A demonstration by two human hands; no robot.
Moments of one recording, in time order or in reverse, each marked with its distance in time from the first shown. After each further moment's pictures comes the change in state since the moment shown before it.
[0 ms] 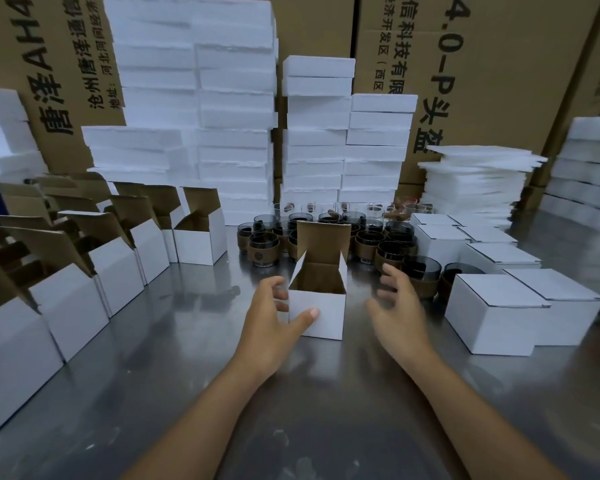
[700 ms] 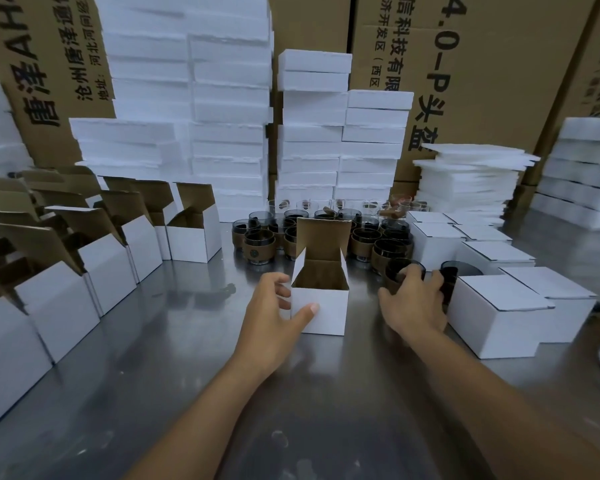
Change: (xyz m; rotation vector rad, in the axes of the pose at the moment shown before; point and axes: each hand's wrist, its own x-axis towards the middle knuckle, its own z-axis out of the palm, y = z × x) left_hand 0.002 0.001 0.002 0.005 0.028 0.081; right_hand 0.024 -0.007 -0.011 -0.638 0.124 0.247
